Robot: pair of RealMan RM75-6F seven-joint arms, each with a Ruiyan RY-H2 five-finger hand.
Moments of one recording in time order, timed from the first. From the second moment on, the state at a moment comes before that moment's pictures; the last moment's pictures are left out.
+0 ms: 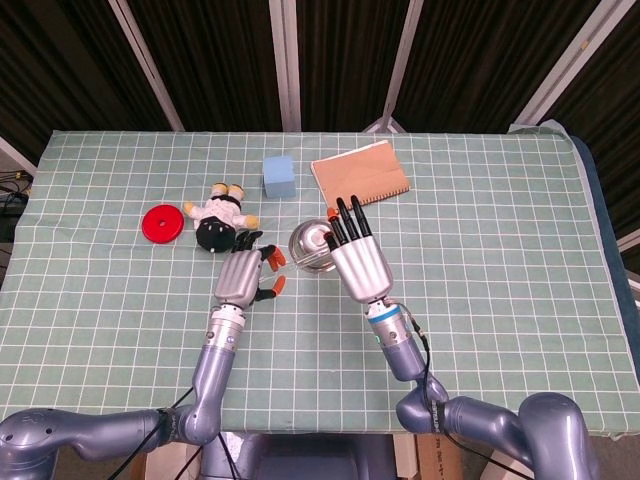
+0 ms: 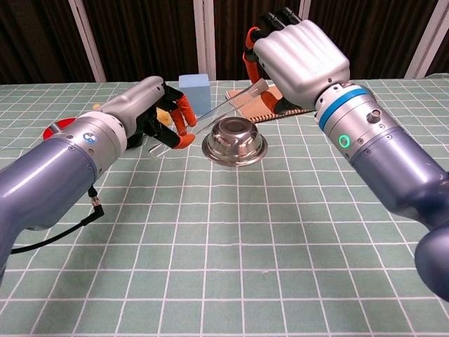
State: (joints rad) left arm -0.76 -1.91 -0.38 -1.48 0.93 1.24 0.45; right arm 0.81 -1.92 0.29 -1.12 -1.43 1.35 -0.71
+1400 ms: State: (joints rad) left arm -0.69 -1.73 -0.14 -1.49 1.15 1.18 0.47; right arm 0.66 -1.70 0.28 -1.40 -1.35 1.40 -0.76
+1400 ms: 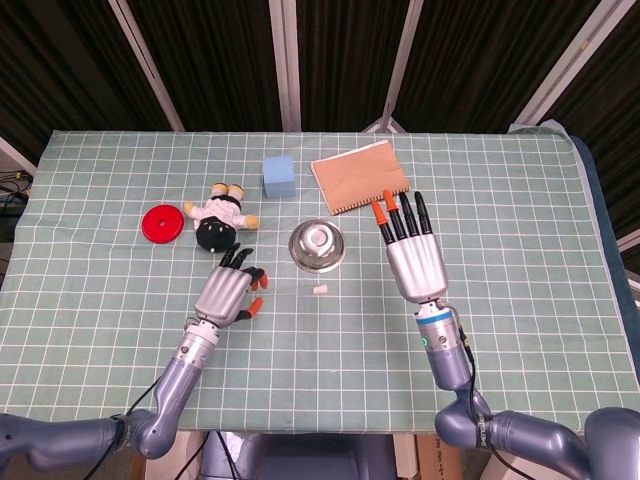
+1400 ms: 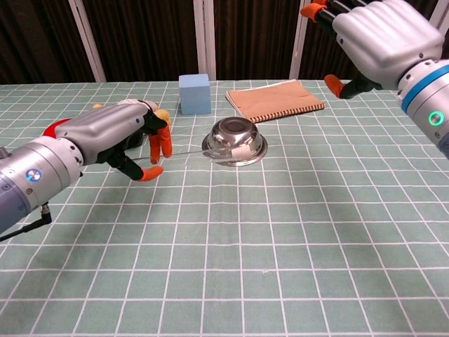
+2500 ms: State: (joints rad) left arm -0.66 -1.64 -0.12 -1.54 1.06 1.14 0.64; right arm 0.60 -1.64 0.25 -1.52 -1.33 1.41 -0.76
